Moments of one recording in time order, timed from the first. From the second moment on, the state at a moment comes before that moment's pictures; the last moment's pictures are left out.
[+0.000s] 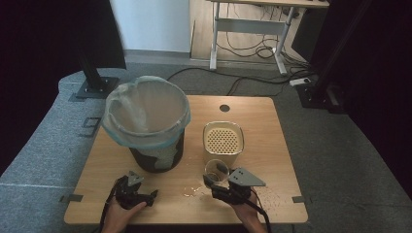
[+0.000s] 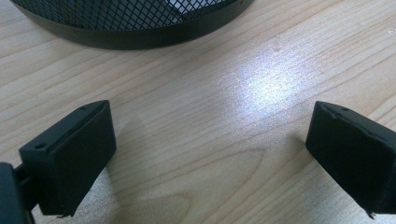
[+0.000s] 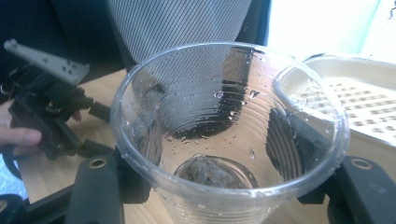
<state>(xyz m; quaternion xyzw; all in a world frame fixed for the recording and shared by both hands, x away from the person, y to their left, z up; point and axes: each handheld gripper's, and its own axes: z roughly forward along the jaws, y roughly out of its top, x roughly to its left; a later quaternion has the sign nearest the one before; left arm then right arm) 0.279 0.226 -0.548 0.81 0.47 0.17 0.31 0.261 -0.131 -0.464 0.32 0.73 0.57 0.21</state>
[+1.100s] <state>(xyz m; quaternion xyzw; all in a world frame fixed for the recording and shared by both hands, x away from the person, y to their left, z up) 0.279 0.226 -0.548 0.81 0.47 0.17 0.31 0.339 -0.198 -0.391 0.38 0.67 0.56 0.29</state>
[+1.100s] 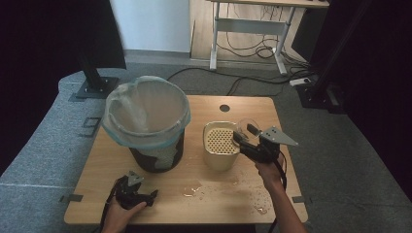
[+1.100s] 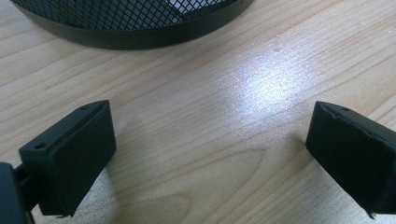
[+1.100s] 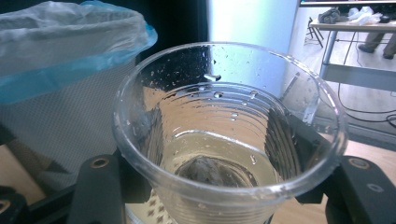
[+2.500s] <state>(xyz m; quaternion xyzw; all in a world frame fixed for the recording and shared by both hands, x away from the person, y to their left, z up) 0.279 0.226 -0.548 0.81 0.47 0.17 0.31 0.386 -0.168 -0.365 0.31 0.75 0.39 0.44</state>
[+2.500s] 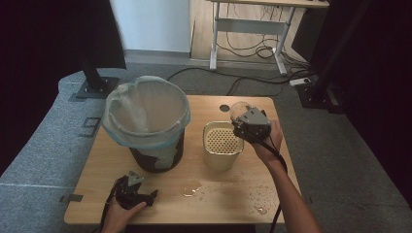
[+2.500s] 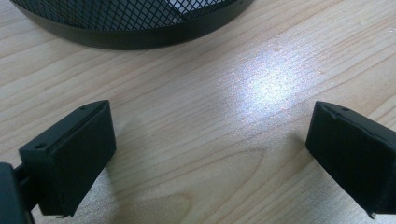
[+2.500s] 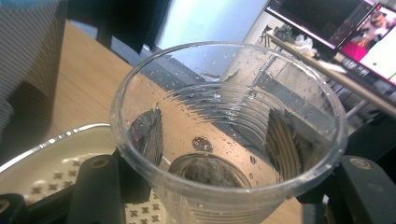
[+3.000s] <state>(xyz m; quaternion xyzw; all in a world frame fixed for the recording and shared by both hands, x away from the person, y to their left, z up) 0.279 0.226 -0.548 0.81 0.47 0.17 0.31 0.392 -0.139 -0.376 0.18 0.80 0.21 0.54</state>
